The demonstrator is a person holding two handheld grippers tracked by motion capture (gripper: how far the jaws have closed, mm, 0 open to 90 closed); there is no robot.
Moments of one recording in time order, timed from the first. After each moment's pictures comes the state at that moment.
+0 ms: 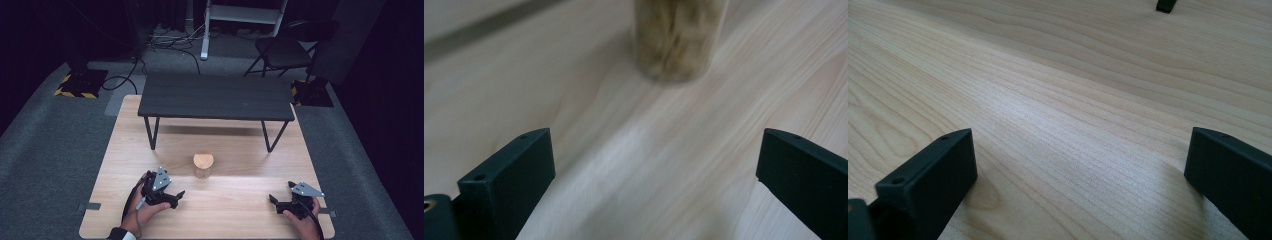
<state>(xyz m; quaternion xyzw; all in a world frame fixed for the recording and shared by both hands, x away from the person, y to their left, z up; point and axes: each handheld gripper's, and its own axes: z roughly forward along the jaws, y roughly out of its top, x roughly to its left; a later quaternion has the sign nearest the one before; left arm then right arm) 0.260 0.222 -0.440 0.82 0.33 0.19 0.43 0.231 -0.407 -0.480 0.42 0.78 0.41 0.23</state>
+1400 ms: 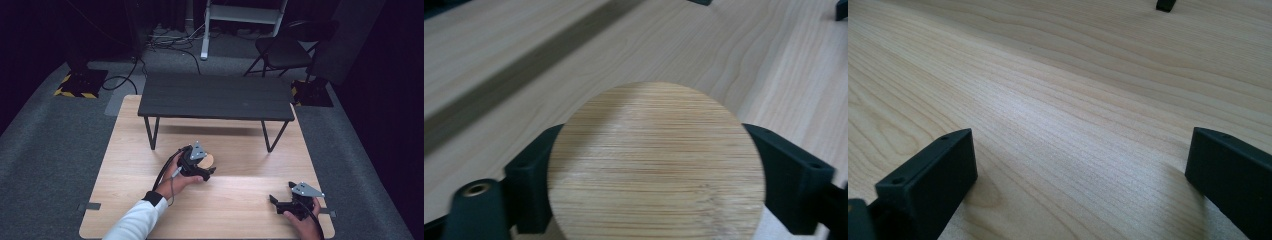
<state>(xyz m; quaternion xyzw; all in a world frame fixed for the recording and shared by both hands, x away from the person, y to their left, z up) 0.345 0.145 -0.423 0.84 0.28 0.17 0.43 0.230 -0.408 -0.480 0.42 0.78 0.41 0.22</state>
